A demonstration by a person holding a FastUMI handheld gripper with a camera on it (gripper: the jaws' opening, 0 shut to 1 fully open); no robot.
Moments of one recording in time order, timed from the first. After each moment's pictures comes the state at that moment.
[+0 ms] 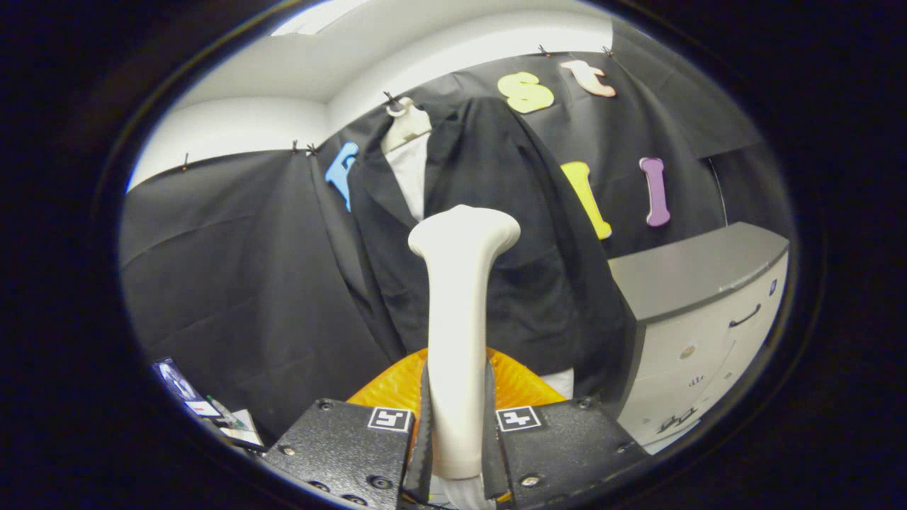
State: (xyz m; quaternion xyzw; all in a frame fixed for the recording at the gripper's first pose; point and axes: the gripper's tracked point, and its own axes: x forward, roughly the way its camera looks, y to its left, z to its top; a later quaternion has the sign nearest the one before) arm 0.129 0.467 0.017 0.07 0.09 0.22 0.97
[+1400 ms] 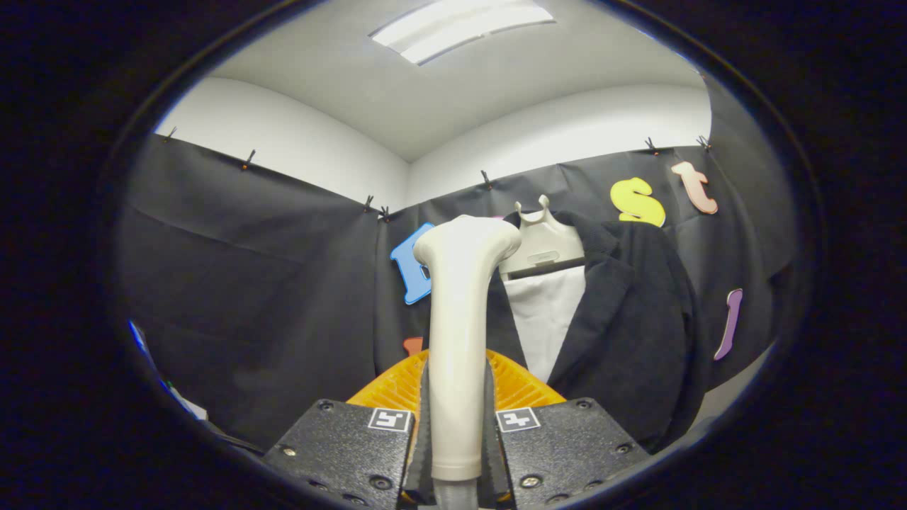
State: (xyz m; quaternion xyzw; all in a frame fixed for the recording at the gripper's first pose) arm 0.210 0.654 0.166 -0.01 -0.14 0.30 0.94
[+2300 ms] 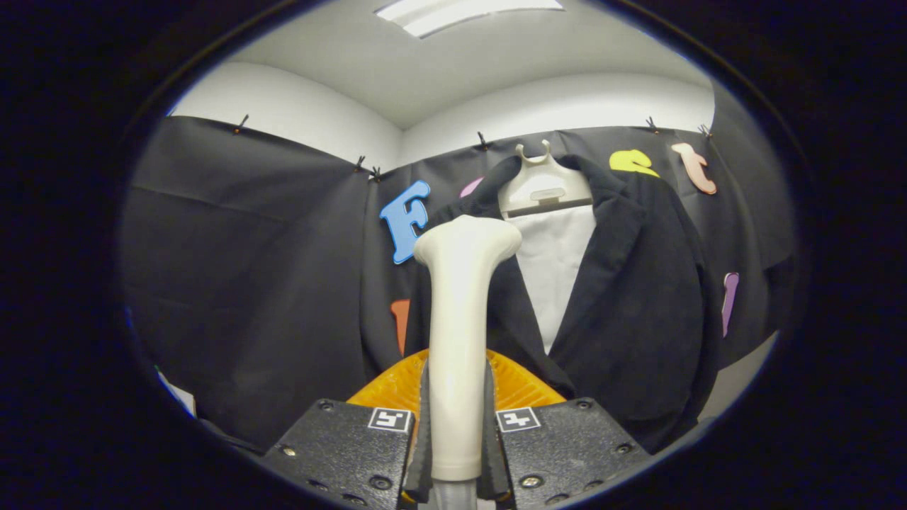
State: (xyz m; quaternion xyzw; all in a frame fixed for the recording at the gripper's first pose) arm 0.247 0.664 0.102 -0.04 -0.08 0.26 0.96
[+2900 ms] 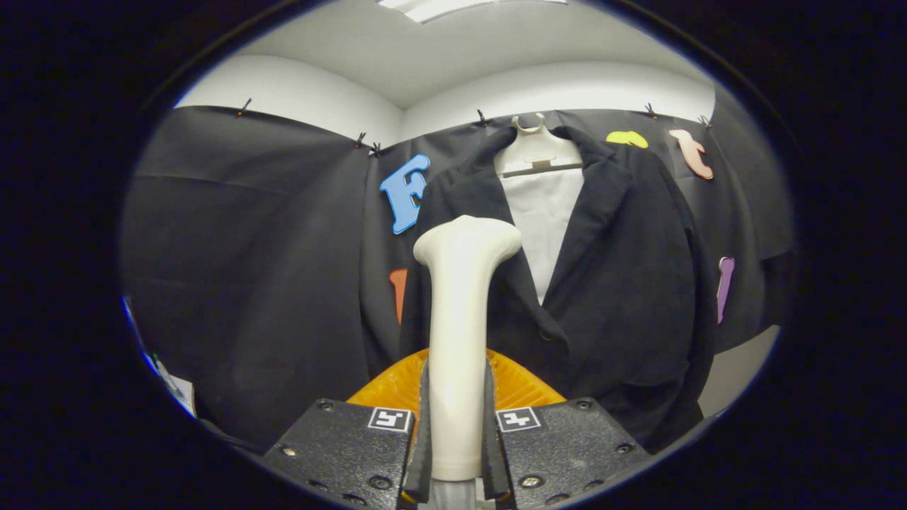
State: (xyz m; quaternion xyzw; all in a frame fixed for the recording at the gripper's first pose) arm 0.238 0.642 0.054 -0.06 -0.04 0.25 0.96
